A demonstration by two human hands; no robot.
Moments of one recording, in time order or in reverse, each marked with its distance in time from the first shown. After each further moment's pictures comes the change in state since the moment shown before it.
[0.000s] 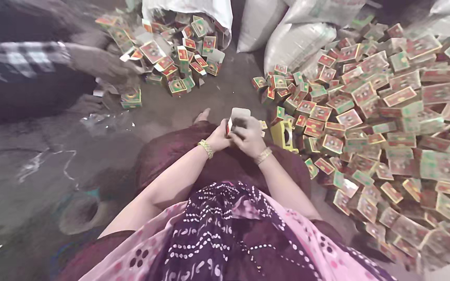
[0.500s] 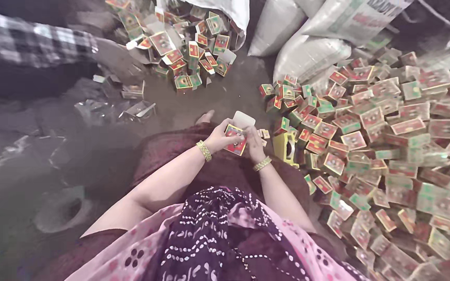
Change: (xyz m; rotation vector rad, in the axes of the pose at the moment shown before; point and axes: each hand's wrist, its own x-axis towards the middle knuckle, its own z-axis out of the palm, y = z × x) left_hand 0.002 0.015 -0.020 -0.424 0.065 0.031; right_hand 0.011 0.023 0.028 0.670 -0.001 0.382
